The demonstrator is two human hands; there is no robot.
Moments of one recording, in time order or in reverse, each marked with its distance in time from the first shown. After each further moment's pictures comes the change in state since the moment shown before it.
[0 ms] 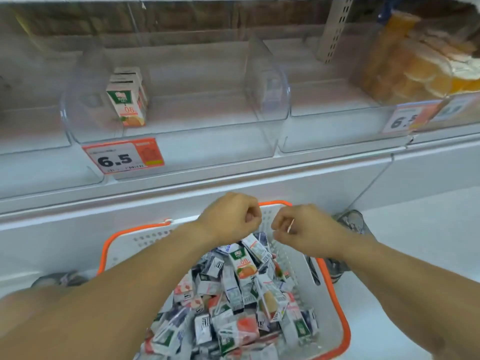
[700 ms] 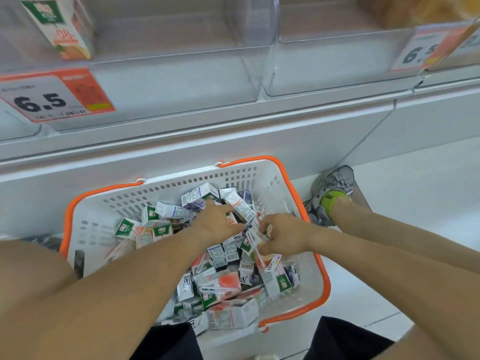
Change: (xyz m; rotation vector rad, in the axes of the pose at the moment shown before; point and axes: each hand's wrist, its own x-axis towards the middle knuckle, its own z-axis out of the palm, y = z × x) left_hand -0.011 -0.048 0.131 -0.058 -0.423 -0.502; right_hand -0.004 0.050 0.089 0.029 -0.518 0.286
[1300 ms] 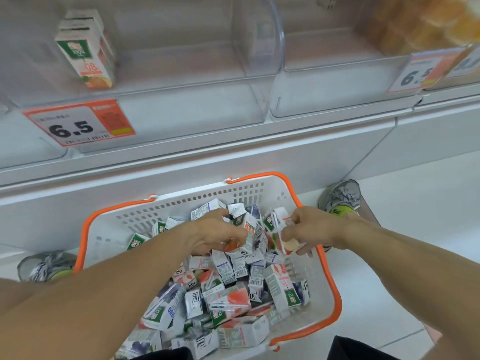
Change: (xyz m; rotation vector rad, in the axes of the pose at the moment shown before) left_hand -0.033 0.010 -0.050 -0.938 -0.266 -0.145; right_hand -0.022 0.004 -0.044 0.494 0.059 0.123
